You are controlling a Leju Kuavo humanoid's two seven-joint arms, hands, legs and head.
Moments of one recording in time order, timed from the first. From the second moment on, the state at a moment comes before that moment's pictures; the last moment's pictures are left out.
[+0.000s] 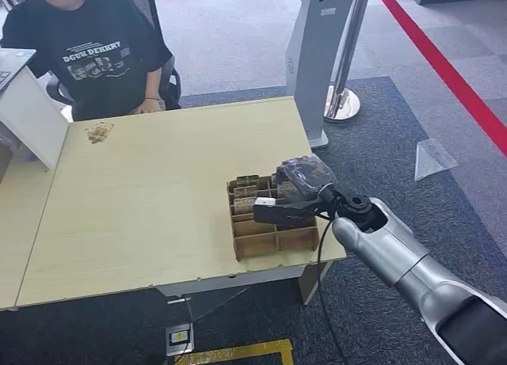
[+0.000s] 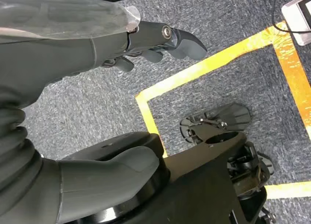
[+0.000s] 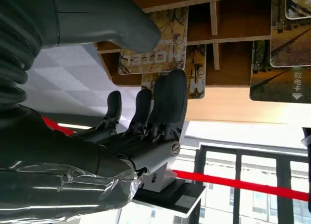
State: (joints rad) left arm -0.13 -0.02 -1.18 -0.21 0.81 0.39 -0.14; right arm -0.63 -0.32 0.65 -1.16 1.06 0.09 0.10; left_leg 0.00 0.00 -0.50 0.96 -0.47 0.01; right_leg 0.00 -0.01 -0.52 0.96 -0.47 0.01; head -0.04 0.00
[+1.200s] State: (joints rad) left arm -0.13 -0.02 -1.18 -0.21 0.81 0.39 -0.14; right arm -0.62 -0.32 0.65 -1.25 1.06 0.20 0.22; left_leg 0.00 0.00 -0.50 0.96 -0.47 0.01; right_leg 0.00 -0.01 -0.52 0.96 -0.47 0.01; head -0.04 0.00
